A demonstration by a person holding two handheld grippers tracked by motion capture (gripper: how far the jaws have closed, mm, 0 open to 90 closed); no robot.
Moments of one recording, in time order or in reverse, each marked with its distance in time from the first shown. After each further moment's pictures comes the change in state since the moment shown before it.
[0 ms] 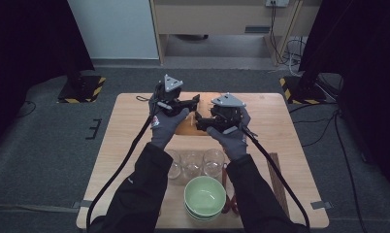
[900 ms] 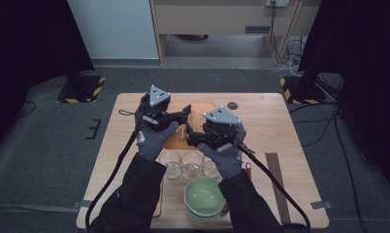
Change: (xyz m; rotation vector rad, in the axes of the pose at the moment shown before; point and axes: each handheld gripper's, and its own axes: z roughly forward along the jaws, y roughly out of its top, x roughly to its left) left arm -0.011 -0.008 -0.063 -0.016 0.001 0.003; right arm 0.042 -0.004 -0.046 -0.037 0.021 0.004
